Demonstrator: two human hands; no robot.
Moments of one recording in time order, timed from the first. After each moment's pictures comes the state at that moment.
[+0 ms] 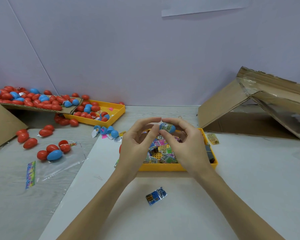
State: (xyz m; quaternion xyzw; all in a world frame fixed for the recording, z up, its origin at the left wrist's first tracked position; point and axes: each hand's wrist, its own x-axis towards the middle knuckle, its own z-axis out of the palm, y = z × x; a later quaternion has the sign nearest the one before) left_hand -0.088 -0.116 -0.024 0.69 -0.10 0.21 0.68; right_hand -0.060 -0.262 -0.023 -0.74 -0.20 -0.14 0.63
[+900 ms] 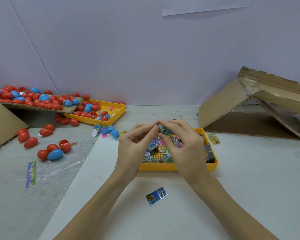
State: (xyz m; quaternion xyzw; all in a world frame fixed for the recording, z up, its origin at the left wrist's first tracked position) left_hand -0.082 -0.112 -0.033 0.64 -0.08 0.21 0.73; right_hand -0.062 -0.258 -0.036 -0.76 -0.29 -0.36 0.46
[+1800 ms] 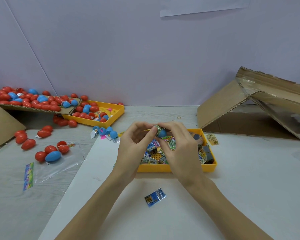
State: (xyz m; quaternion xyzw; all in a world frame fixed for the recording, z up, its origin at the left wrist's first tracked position) left_hand -0.084 -0.113 -0.028 0.66 -0.04 0.17 0.73; right_hand -0.064 -0.252 -0.041 -0.79 -0.27 -0.33 0.44
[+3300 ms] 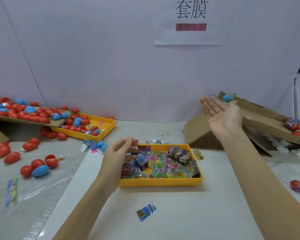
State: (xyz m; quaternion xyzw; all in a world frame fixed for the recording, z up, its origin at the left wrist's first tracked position) left_hand -0.076 -0.085 -0.023 0.64 0.07 0.13 0.75; right_hand 0.012 -0.350 0.078 -0.34 0.03 -0.08 0.94
